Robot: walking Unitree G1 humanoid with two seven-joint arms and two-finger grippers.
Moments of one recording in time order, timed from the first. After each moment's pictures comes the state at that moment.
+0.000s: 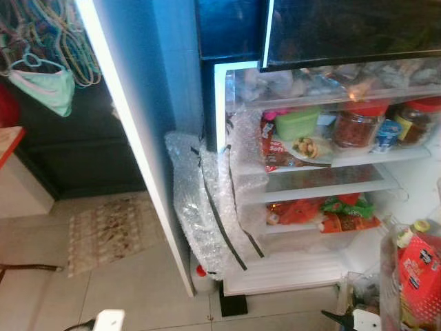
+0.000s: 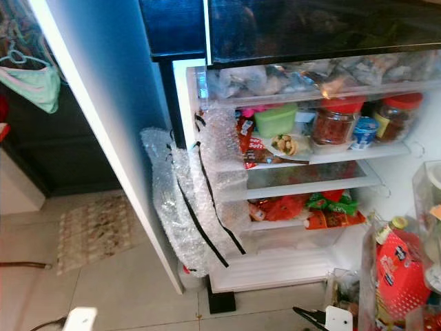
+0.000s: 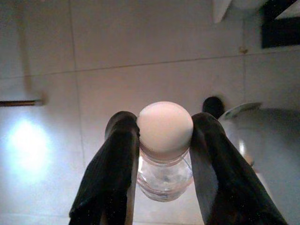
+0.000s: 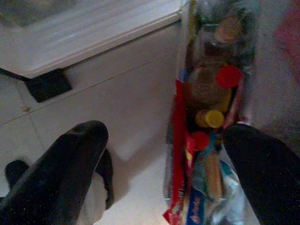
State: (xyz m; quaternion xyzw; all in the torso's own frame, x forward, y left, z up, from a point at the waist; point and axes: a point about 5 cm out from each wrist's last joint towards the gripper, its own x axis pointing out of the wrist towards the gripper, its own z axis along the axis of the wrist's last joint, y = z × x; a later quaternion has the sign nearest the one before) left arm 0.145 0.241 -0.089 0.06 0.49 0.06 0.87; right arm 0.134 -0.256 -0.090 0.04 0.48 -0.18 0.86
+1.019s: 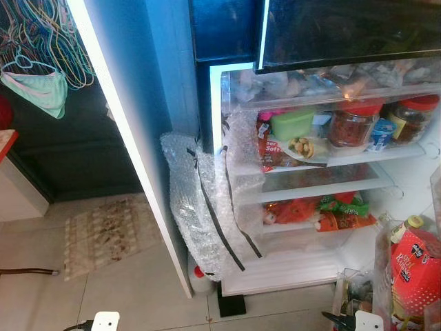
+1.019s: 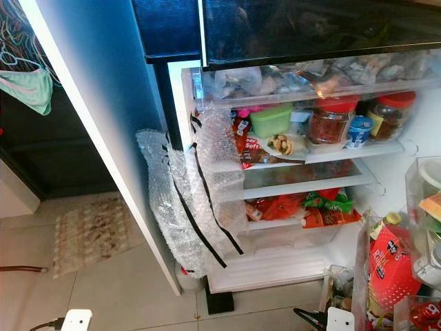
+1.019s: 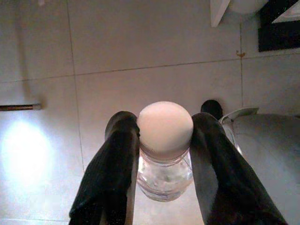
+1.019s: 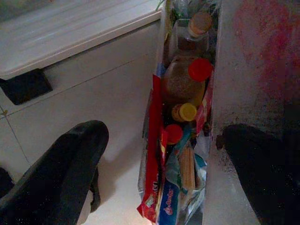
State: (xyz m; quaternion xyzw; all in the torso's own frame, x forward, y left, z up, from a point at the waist) left arm 0.149 0.239 -0.088 0.06 0.48 0.05 0.87; right arm 0.132 -0.258 -0.090 0.02 0.48 -0.21 0.85
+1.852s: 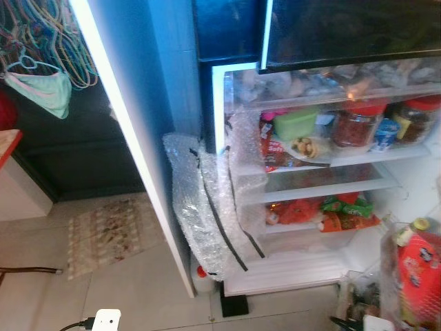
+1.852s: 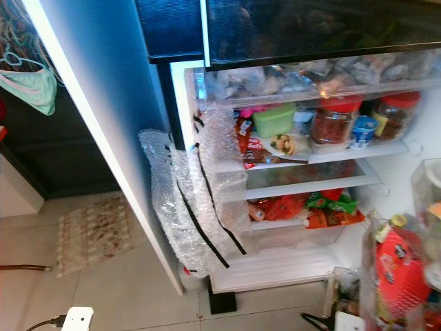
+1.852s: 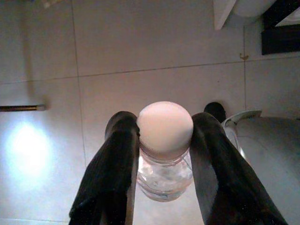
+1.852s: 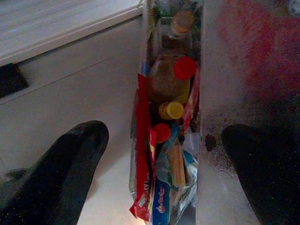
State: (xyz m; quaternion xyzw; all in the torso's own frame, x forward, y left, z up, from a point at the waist) left arm 0.152 0.239 -0.087 0.06 0.48 0.05 0.87; right arm 0.121 -0.277 -0.087 -0.02 0.49 -0.24 0.84
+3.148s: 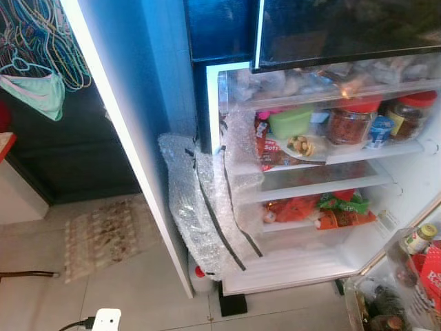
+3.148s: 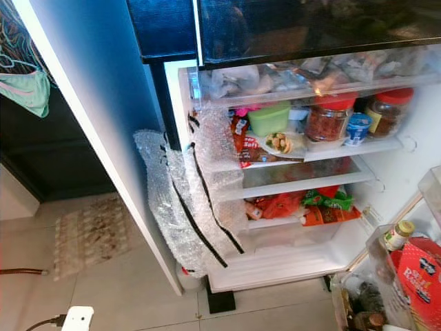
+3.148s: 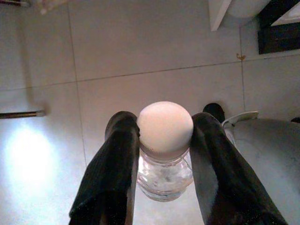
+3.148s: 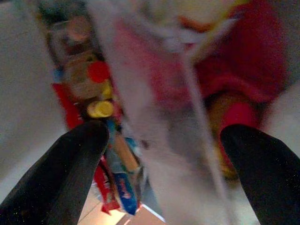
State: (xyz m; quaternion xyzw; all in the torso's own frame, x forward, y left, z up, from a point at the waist) left arm 0.152 0.238 -0.087 0.06 0.48 0.05 0.88; right arm 0.091 -0.350 -0.059 -0.14 0.49 -0.38 0.77
